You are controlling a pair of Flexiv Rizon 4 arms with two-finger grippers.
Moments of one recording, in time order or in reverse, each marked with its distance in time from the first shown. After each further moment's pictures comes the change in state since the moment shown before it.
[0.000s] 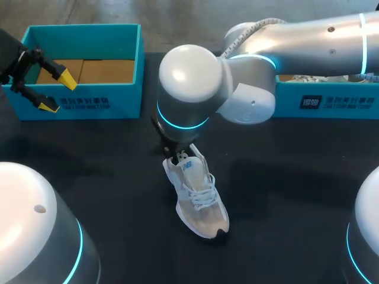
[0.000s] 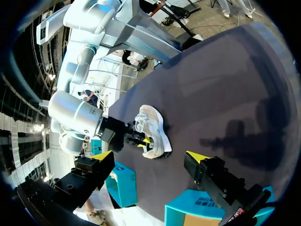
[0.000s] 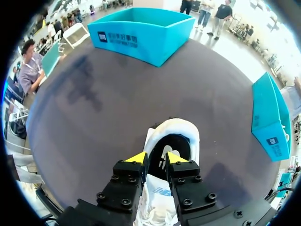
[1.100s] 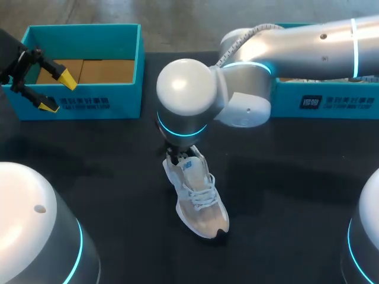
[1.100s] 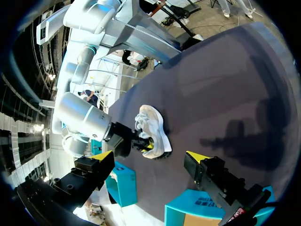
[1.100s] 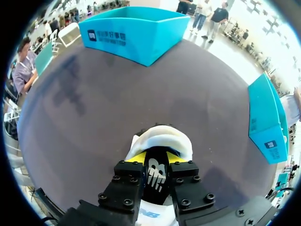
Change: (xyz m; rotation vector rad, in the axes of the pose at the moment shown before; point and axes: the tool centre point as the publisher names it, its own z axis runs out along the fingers) left arm 0.000 0.000 0.000 0.000 0.000 0.000; right arm -0.021 0.007 0.031 -0.033 -0.072 0.000
